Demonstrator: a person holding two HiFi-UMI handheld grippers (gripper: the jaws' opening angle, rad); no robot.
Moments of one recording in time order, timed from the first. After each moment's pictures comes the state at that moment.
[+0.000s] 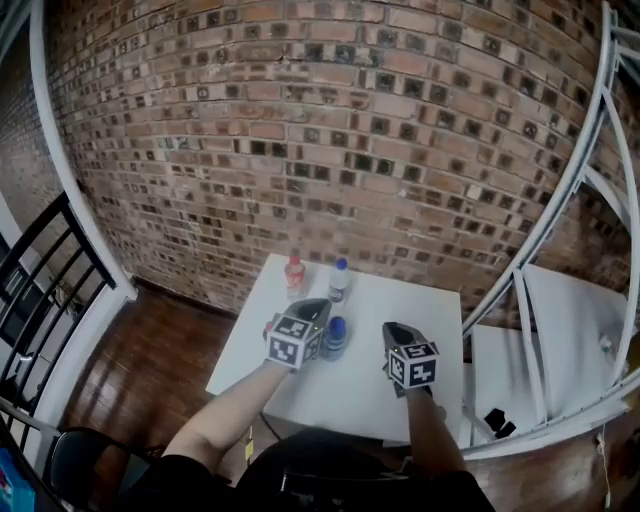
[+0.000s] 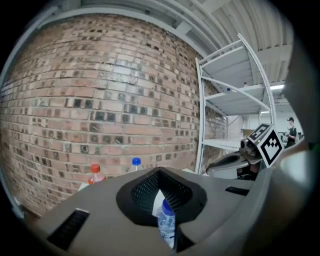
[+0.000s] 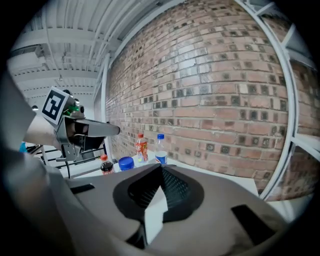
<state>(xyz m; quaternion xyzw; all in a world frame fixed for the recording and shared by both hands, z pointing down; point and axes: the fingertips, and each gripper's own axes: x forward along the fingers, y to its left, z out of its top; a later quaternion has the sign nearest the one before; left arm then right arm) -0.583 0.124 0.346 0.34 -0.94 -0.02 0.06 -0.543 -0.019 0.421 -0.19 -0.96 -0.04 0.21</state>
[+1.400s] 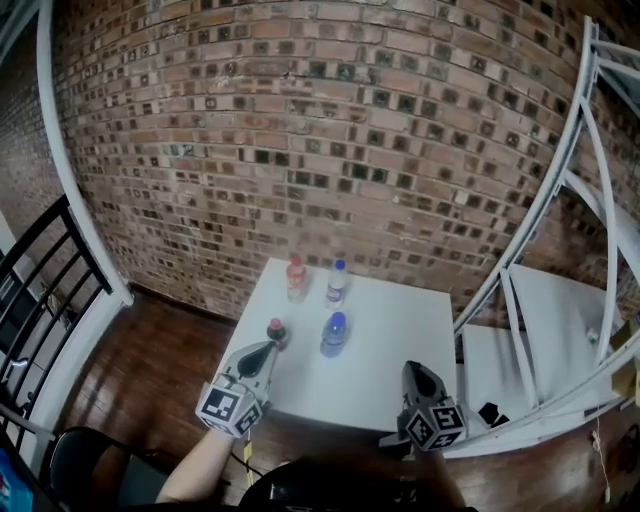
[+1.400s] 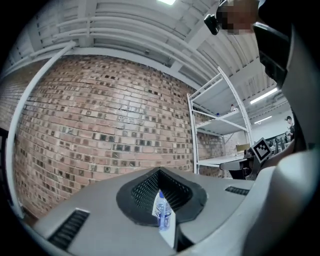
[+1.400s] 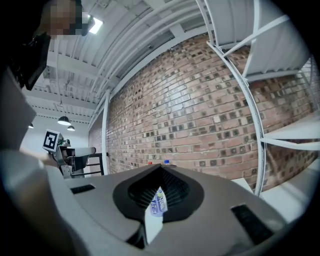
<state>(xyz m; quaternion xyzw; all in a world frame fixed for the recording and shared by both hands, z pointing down) -0.403 0.255 0.287 0.32 -0.94 -0.05 -0.07 -0.371 -0.025 0.333 -0.16 -0.98 0.05 0.05</state>
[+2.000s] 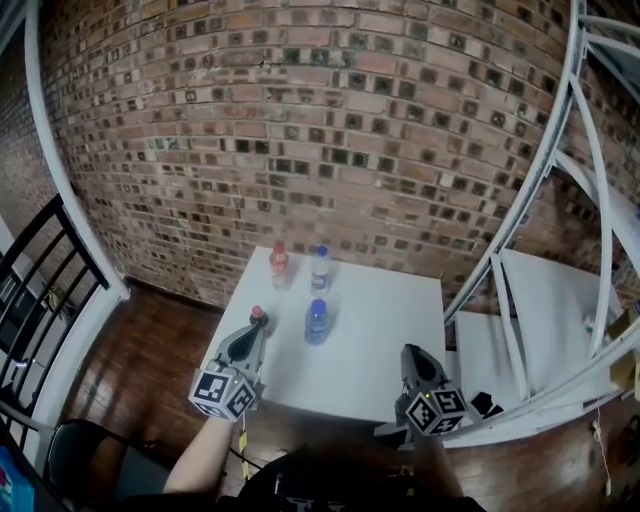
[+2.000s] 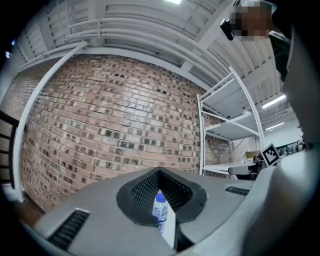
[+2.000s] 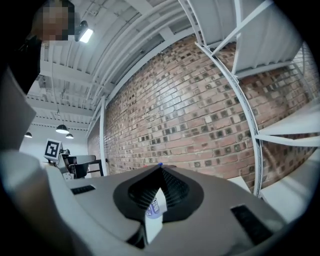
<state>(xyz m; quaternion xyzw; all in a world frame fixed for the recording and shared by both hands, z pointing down) -0.418 0.230 0.288 0.27 -0.96 -0.10 -0.08 -0.378 -0.077 0.329 -0.17 -0.98 0.08 0.04</state>
